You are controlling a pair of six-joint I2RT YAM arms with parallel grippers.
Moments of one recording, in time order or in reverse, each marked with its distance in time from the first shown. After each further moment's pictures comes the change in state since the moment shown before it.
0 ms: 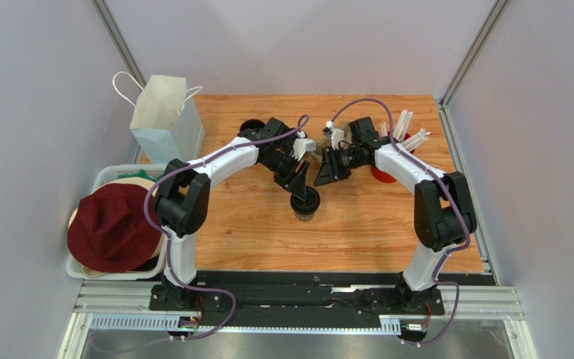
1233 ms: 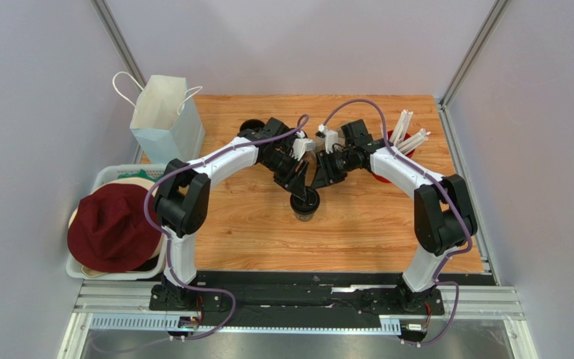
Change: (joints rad) left arm 0.002 0.000 -0.002 0.003 -0.001 -0.003; right arm 0.068 -0.021 -0.022 0.017 0.107 -0.035
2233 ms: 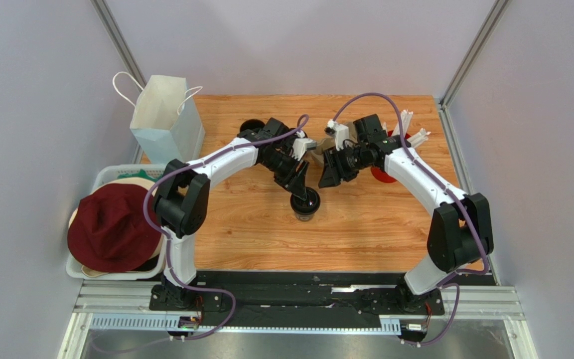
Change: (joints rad) left arm 0.000 -0.008 -0.013 0.021 -0.002 -0.005; right arm -0.026 -0.146 0.019 -0.153 0.060 -0.071
